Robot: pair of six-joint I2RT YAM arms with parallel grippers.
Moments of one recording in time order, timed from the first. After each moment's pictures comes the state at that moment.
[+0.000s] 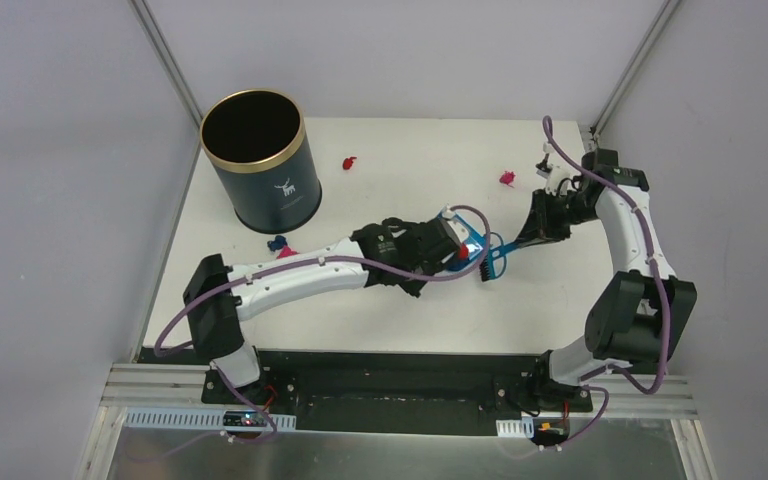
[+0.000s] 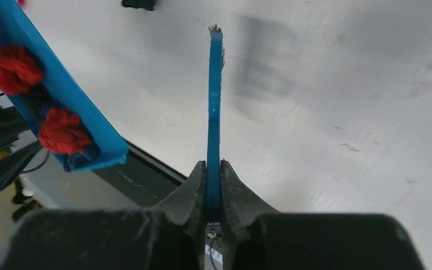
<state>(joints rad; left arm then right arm) -1.18 1.69 1.46 -0.82 -0.26 -0.28 -0.14 1.55 1.37 -1.20 -0.57 -0.26</state>
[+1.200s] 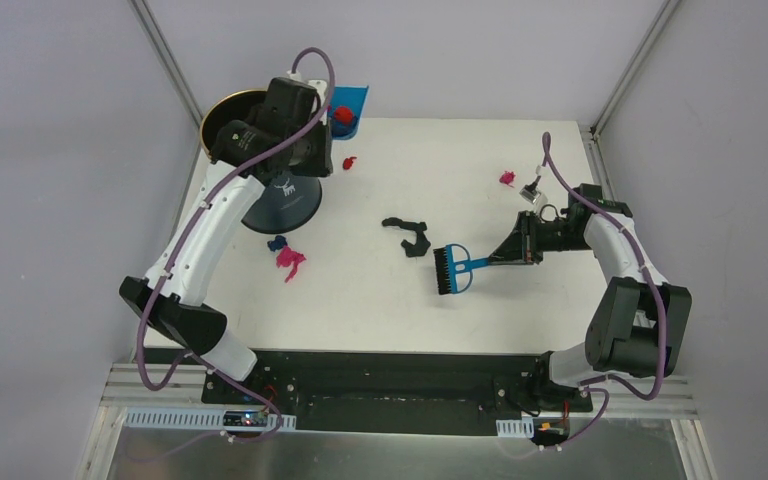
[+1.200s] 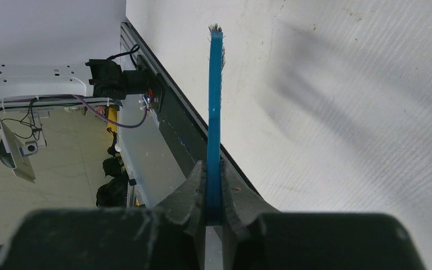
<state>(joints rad) -0.49 1.56 1.89 -1.11 -0.12 -0.30 -0.14 1.45 1.03 -1.07 -1.09 -0.30</state>
